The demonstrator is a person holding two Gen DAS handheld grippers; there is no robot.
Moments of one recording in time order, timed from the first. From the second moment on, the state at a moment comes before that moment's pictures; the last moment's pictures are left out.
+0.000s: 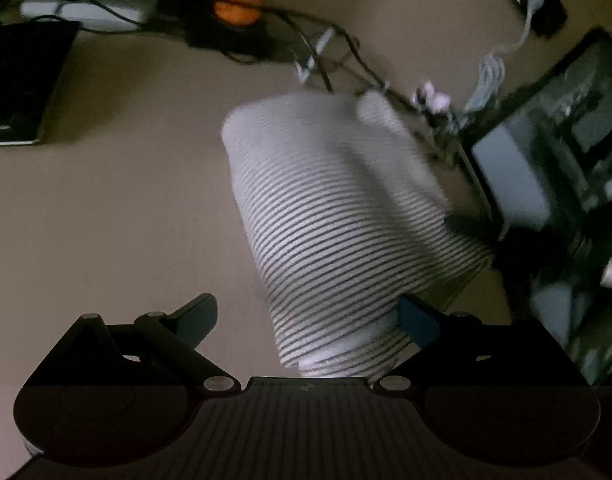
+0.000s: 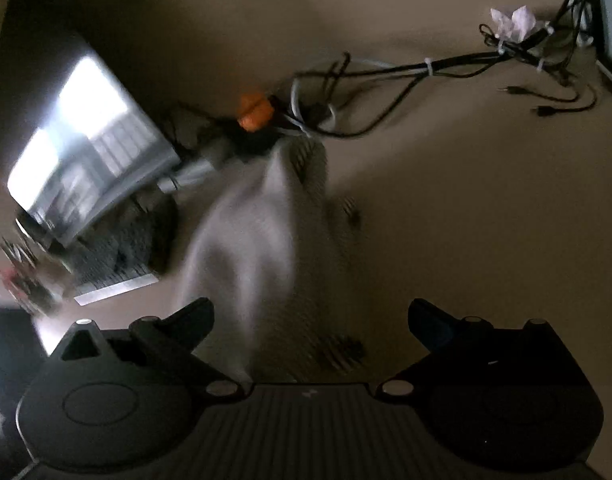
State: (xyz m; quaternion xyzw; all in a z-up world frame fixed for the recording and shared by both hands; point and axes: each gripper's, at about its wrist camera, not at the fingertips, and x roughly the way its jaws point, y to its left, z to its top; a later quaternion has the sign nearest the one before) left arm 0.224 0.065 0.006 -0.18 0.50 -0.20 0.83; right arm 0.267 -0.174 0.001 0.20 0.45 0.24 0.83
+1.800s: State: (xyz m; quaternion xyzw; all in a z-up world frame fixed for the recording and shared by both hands) left arm 0.262 0.026 0.007 0.02 0.41 -0.05 0.91; right arm 0.252 -0.172 0.017 -0.02 0.33 0.20 0.92
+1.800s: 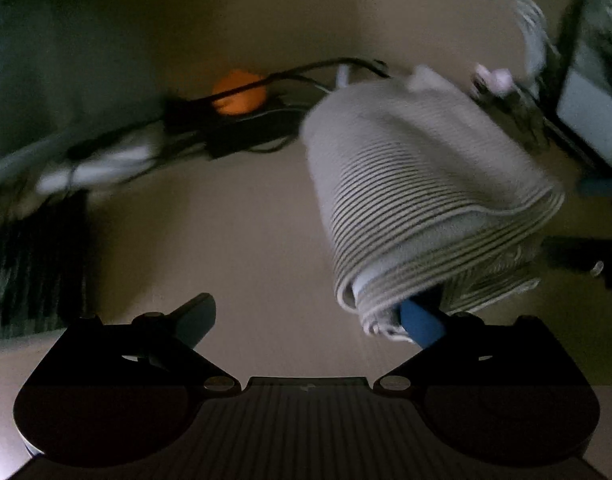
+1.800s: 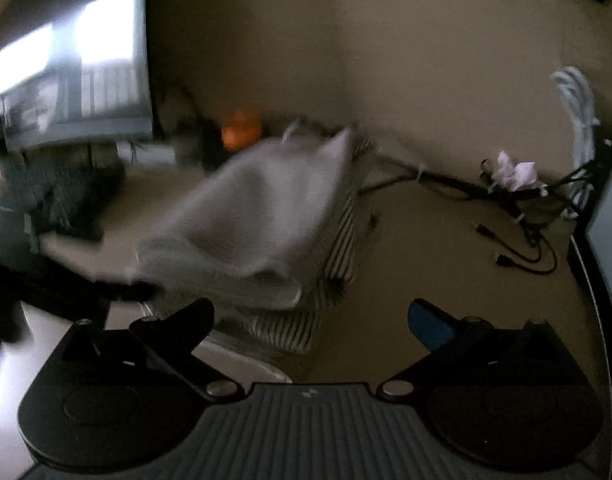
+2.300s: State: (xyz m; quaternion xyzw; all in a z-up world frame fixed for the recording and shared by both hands) left arm 0.146 0.008 0.019 -0.01 0.33 0.06 0.94; right arm 0.247 -0.184 0.001 0.04 0.36 0.17 0.92
